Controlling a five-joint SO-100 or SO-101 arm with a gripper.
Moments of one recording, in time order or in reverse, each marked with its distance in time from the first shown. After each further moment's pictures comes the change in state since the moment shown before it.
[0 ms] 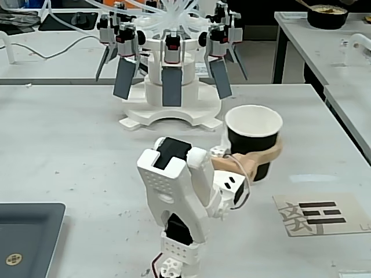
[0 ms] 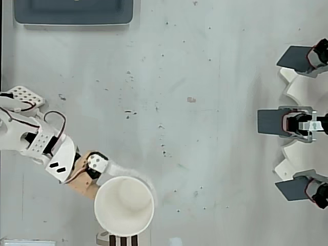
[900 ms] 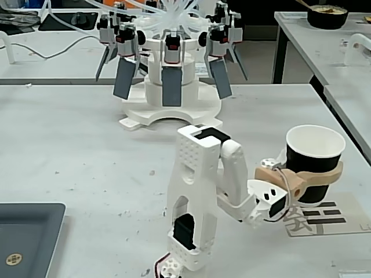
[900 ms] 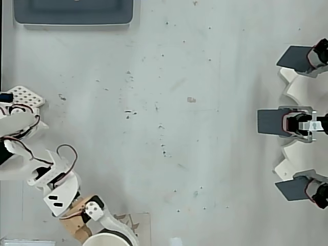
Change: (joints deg) arm 17.6 -27.9 -20.8 -4.5 0.2
